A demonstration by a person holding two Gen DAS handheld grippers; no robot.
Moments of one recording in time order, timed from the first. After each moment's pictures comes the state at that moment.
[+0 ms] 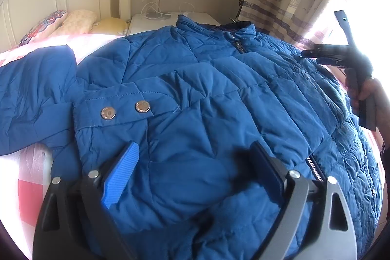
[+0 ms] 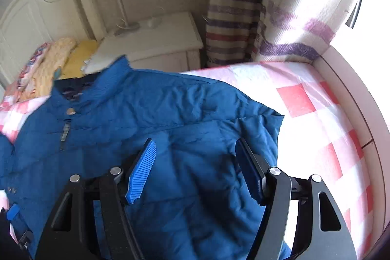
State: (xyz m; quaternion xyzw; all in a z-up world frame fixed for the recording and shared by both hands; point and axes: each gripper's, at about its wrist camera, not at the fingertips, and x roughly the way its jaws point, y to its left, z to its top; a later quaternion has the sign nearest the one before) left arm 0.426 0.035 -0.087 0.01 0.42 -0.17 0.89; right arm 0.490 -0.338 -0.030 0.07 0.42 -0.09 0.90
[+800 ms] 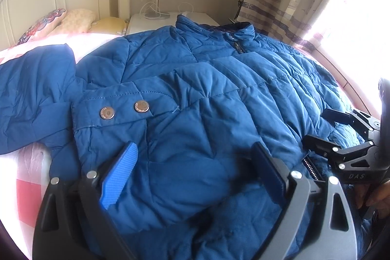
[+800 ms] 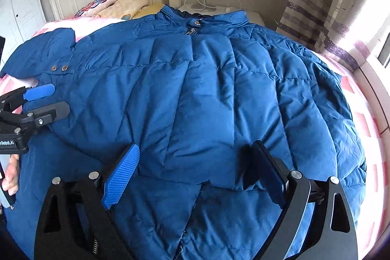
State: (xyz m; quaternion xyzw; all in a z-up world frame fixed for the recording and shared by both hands) left arm 0.426 0.035 -0.088 0.00 0.42 -0.18 0.89; right arm 0.380 -0.209 -0.070 -0.04 0.45 0.02 0.89
